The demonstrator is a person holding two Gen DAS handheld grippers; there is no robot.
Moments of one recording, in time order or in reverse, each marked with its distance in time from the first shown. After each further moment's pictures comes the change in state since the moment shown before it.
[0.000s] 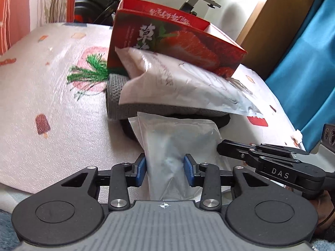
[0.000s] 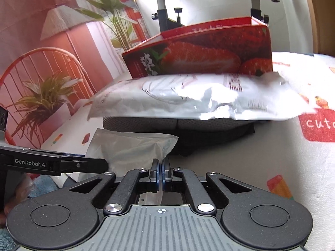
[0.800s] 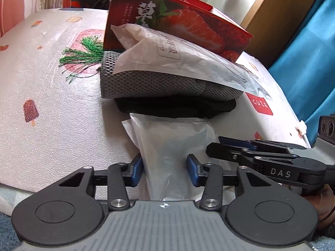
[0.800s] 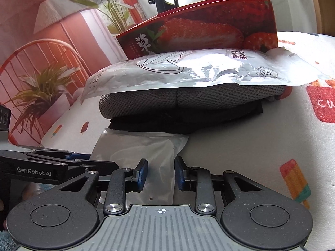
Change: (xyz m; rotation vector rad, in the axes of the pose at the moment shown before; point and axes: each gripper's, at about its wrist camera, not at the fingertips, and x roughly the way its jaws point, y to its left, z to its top) left arm 0.031 0.000 -0.005 -0.007 0.073 -0.007; right arm 0.024 -0.012 -0.007 0.066 0.096 0.033
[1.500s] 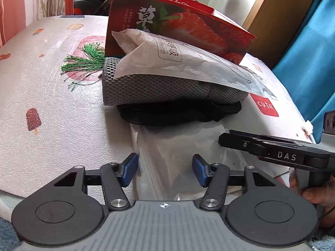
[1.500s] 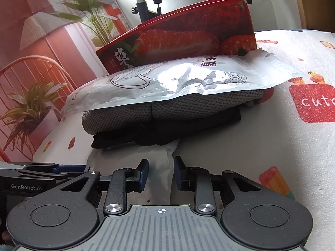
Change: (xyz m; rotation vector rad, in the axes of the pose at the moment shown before) left arm -0.001 -0.002 -0.002 0.024 -0.031 0.041; right arm -0.002 -0.018 0.005 0.062 -0.050 -0.043
